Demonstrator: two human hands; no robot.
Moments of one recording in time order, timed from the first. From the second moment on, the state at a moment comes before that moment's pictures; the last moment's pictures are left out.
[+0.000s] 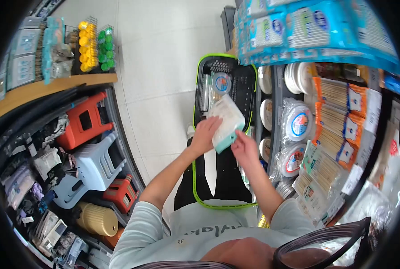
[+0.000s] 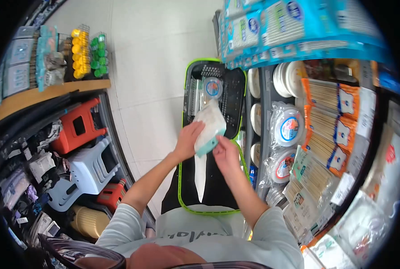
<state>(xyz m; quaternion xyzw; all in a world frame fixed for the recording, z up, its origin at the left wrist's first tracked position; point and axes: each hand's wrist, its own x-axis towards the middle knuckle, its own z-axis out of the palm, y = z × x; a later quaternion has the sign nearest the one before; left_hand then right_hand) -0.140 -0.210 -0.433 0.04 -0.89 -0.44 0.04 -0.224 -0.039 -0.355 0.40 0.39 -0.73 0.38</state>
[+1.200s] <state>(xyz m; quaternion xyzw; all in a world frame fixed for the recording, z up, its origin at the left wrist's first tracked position) -0.172 0.013 -0.067 0.03 -0.54 -0.81 -0.21 -0.167 0.200 -0.064 0.19 0.53 -0.83 -0.02</state>
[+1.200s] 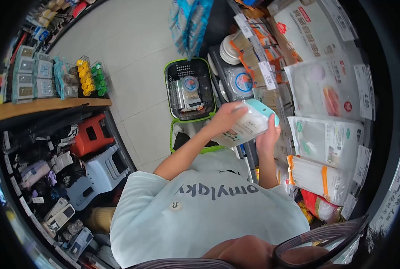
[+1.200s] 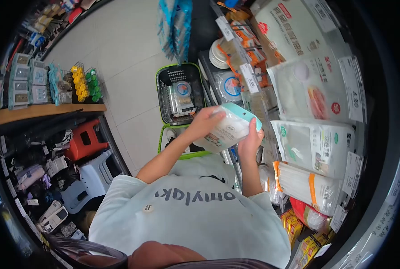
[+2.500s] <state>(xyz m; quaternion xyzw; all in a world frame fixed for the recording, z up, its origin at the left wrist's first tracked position) -0.215 0.055 -0.135 -0.05 -0.61 -0.75 -0.25 -0.128 0.249 -0.154 0.20 0.58 -0.79 -0.01</state>
